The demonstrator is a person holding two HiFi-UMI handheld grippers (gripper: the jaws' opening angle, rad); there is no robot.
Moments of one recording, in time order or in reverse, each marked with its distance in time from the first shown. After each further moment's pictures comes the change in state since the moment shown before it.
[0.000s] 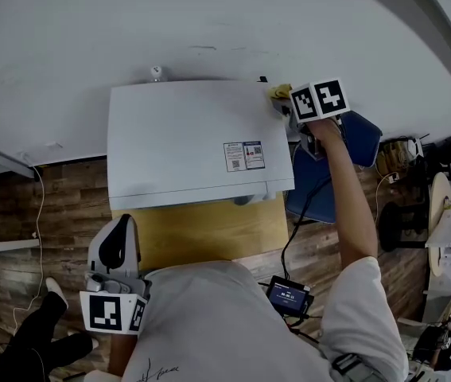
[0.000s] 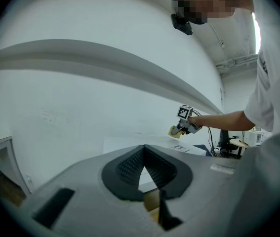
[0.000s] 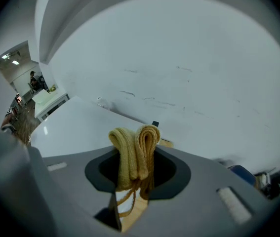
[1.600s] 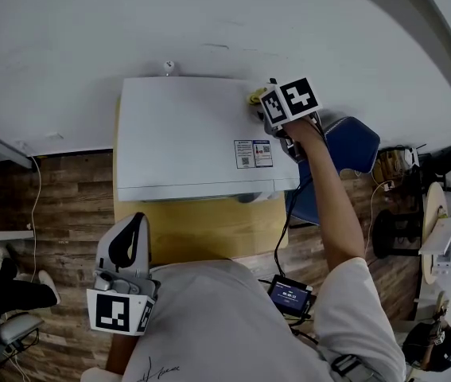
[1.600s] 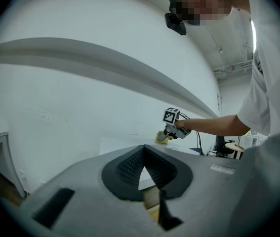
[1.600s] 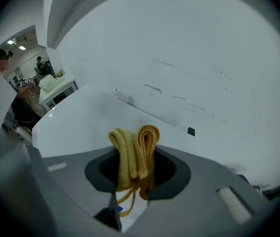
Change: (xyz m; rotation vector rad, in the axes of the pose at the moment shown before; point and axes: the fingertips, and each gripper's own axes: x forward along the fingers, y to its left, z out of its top) left arm -0.013 -0.007 -0.001 -0.024 -0.027 -0.045; right arm 0.030 0.082 0.008 -0.125 0.099 0.016
